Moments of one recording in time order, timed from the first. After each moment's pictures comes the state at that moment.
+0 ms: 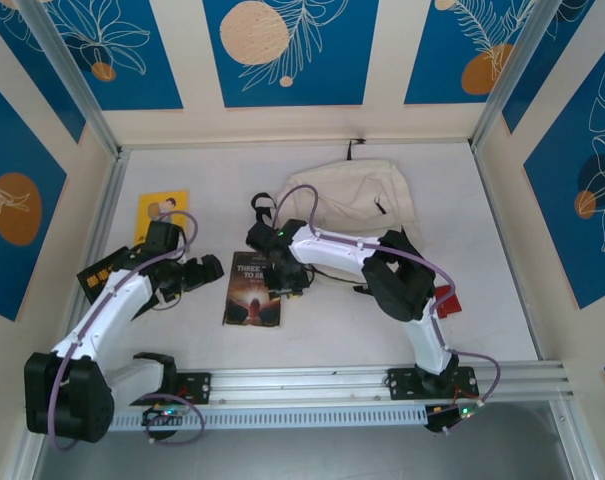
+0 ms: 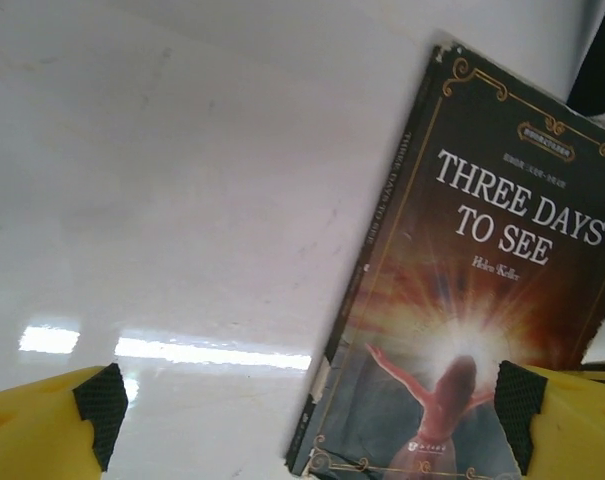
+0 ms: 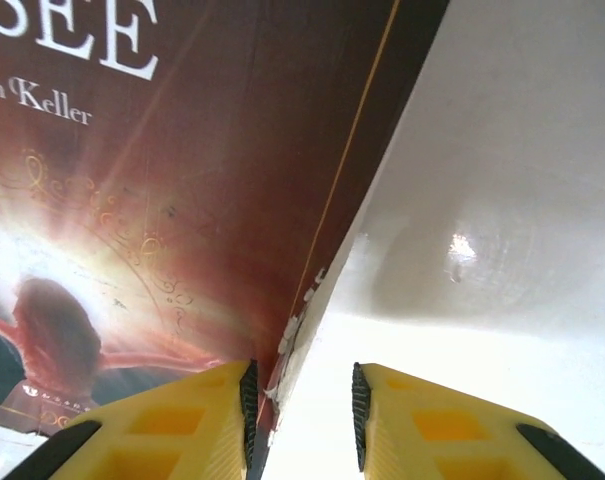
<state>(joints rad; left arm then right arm) -0.15 1.11 0.74 -0.81 0.22 -0.52 0.95 2.07 1.58 -1.02 -0.15 0.76</state>
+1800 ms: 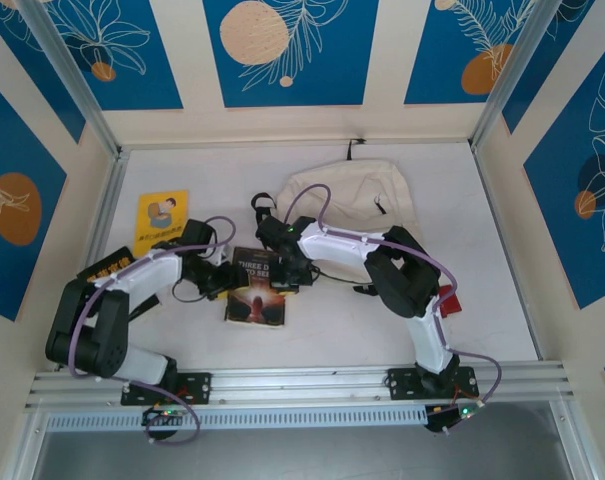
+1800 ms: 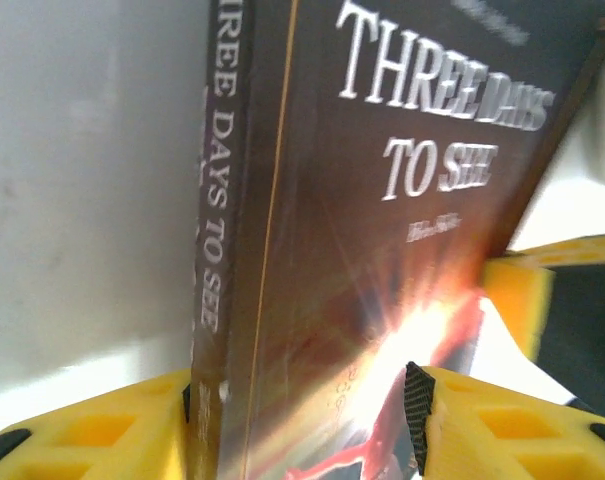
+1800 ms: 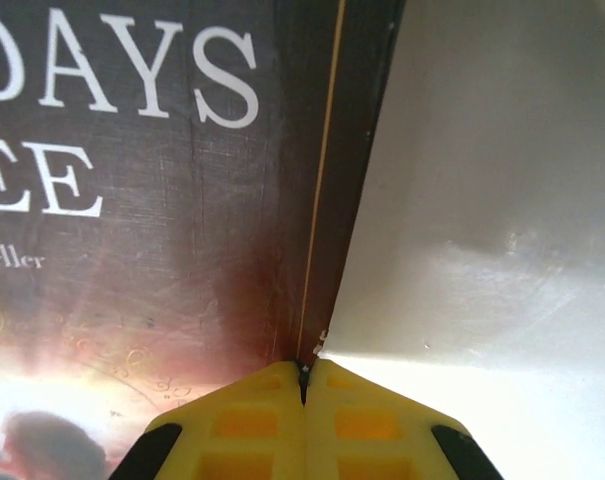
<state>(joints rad) -0.30 1.41 0.73 -0.59 0.54 -0.51 0.89 2.07 1.50 -0.90 -0.21 0.83</state>
